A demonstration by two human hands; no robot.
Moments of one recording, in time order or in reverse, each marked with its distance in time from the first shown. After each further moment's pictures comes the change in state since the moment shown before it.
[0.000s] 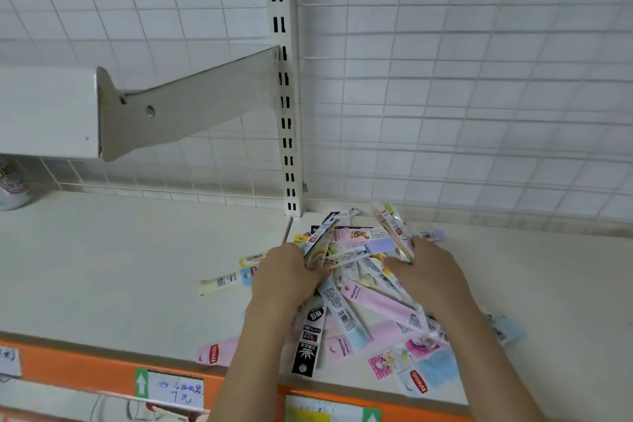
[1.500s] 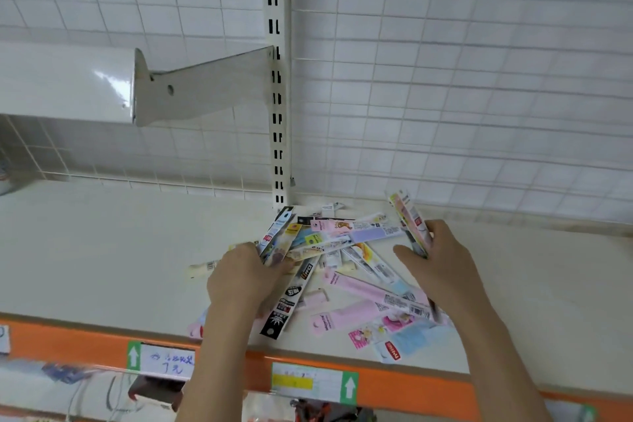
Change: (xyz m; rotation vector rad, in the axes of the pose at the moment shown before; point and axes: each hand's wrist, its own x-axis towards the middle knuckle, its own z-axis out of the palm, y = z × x) left_hand -0.025 -0.031 -0.008 -0.003 0.128 -0.164; right_hand -0.047 0.010 -0.038 0.186 0.160 -0.083
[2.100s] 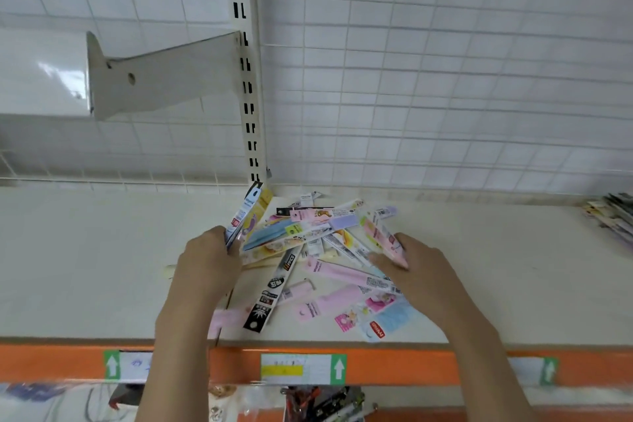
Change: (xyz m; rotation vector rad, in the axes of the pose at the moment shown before) left_hand 0.001 -0.007 -0.027 -0.079 0.032 0.199; right_hand -0.022 0.016 0.005 -0.155 -0.135 -0.058
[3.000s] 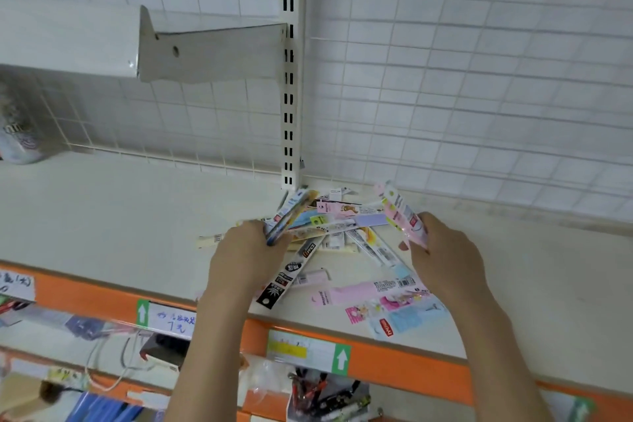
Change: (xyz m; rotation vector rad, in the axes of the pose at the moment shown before) left_hand -0.028 0.022 0.008 -0.034 -0.026 -0.116; right_hand 0.026 0.002 -0.007 -0.223 0.077 -0.104
